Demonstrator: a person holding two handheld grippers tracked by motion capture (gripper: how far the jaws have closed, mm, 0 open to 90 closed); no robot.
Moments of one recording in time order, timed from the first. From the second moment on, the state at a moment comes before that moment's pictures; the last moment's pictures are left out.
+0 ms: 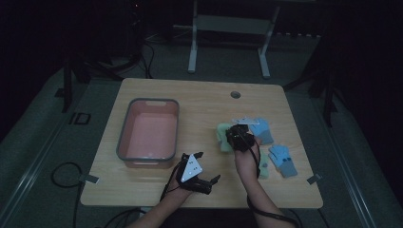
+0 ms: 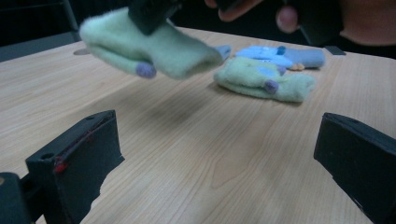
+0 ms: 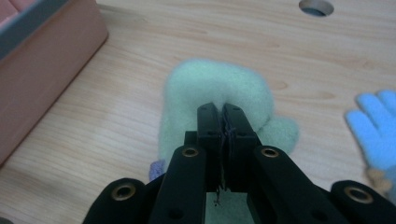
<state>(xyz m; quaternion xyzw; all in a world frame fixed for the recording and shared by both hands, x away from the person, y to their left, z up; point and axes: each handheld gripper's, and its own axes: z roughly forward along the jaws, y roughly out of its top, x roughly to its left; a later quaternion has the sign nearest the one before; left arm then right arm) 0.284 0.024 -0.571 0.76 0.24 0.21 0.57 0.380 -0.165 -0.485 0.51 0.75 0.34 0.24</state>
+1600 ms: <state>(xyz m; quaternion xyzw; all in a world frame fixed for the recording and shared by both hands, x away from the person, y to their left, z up) 0.283 0.023 -0.571 0.76 0.24 0.21 0.57 0.398 -0.182 -0.506 0.50 0.77 0.34 0.20</state>
